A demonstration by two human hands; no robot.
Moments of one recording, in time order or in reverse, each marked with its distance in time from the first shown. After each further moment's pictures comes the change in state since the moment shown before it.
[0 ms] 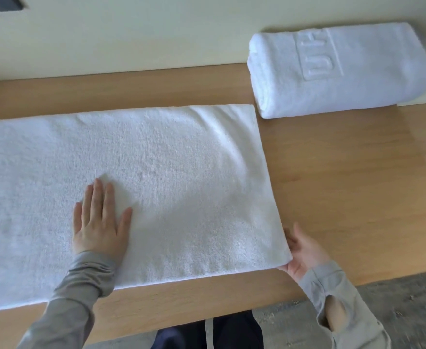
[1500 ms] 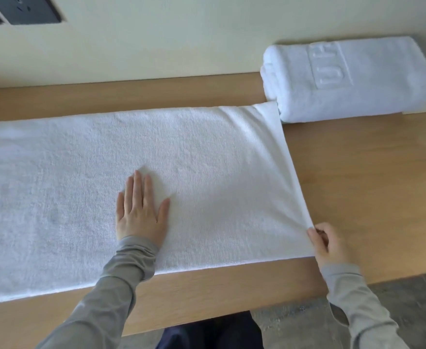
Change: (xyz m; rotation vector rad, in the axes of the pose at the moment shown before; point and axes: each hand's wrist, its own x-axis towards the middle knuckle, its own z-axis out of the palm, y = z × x) left_hand 0.011 0.025 0.002 -0.032 -0.023 0.024; right_hand 0.007 0.008 -0.018 -1.233 0.530 -0.705
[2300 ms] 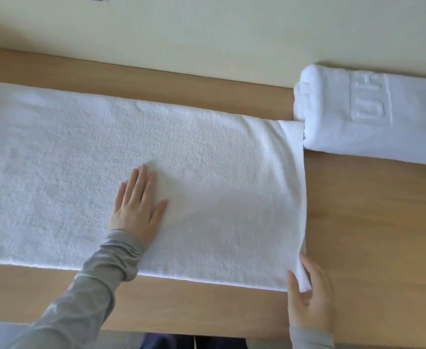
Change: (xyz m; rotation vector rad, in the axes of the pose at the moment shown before) left_hand 0.000 0.005 -0.009 -0.094 -0.004 -0.025; right_hand -0.024 -0.020 0.017 0.208 0.172 -0.163
